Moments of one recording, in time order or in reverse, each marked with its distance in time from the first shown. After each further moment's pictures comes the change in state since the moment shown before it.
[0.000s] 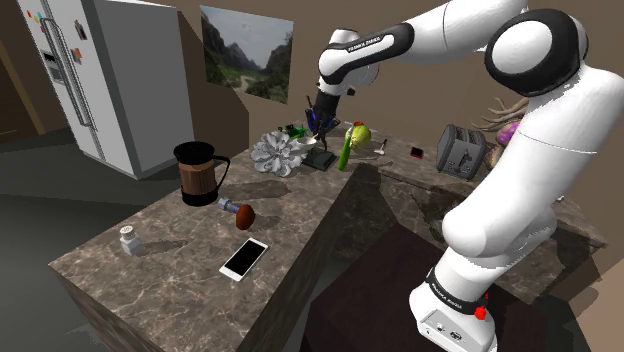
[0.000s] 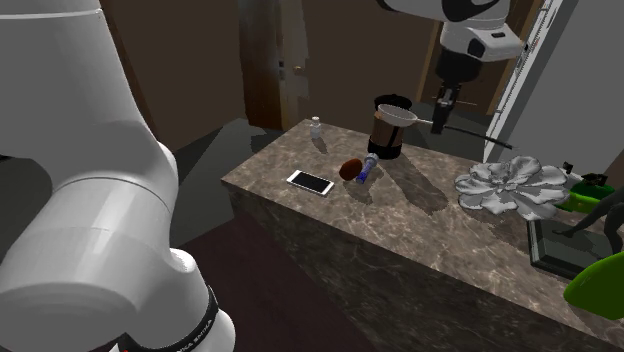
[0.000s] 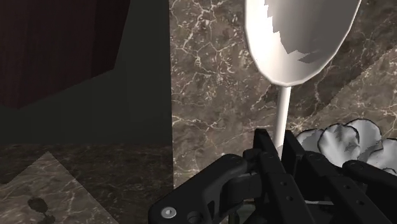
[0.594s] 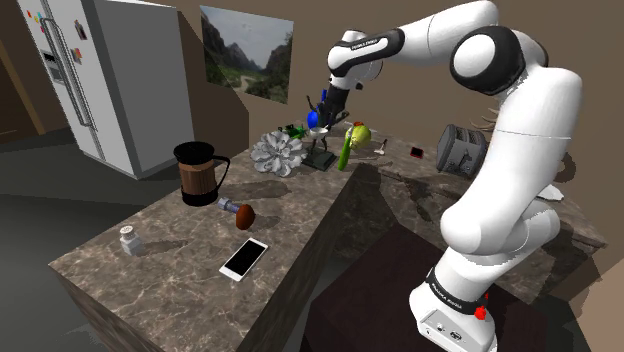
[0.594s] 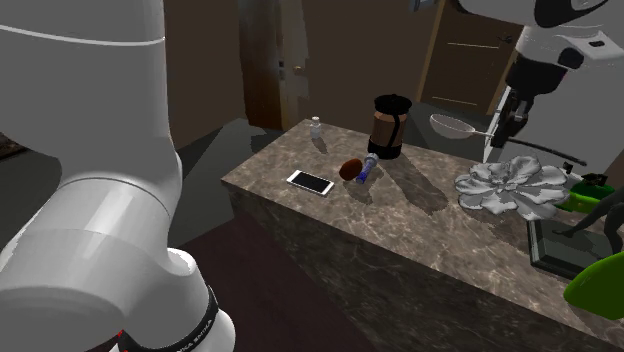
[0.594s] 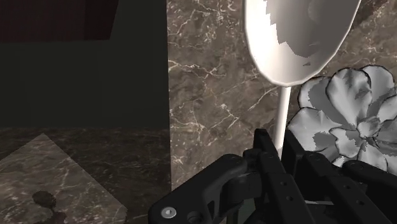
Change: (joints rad) arm -0.072 0.210 -0.069 0.274 -0.042 -0.081 -0.130
